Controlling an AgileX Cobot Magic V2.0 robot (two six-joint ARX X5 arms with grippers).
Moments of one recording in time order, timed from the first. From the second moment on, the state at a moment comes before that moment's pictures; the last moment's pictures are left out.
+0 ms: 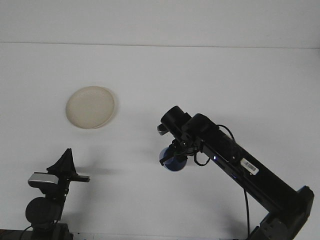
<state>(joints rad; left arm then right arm) -0.05 0.01 0.03 0.20 0.00 -0.04 0.75 1.72 1.65 -1.32 0.03 0.20</state>
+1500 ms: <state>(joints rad) -0.05 0.01 0.03 0.20 0.00 -0.04 0.77 1.87 1.66 -1.31 -0.01 0.12</state>
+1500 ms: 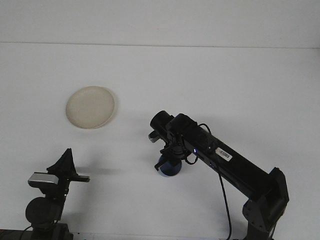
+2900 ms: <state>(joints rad) -0.05 0.01 0.03 0.20 0.00 -0.04 0.26 1.42 1.71 -1.25 -0.06 -0.05</state>
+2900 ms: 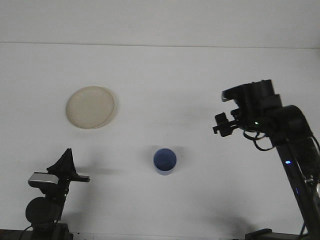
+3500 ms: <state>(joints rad) -0.05 0.01 0.03 0.20 0.00 -0.04 0.06 0.75 1.04 -0.82 0.04 -0.04</state>
